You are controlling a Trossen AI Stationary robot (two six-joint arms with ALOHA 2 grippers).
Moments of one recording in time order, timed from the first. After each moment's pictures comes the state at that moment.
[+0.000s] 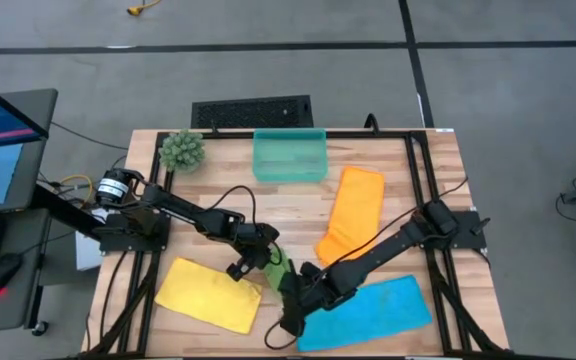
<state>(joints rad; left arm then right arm) -0.16 1.72 0.87 -0.15 0.22 0.50 0.51 2.10 1.61 -0.53 0.18 0.86</state>
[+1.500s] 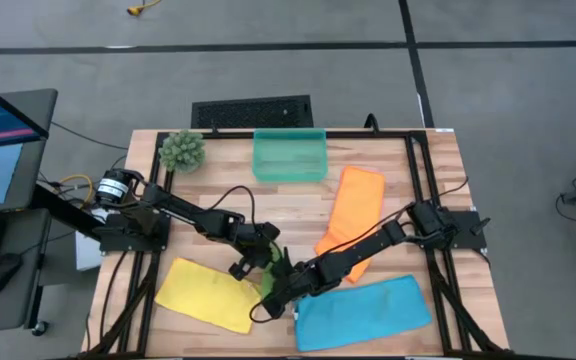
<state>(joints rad) -0.16 1.72 0.87 -0.13 0.16 0.49 0.43 2.19 1.53 -0.24 0.10 1.13</state>
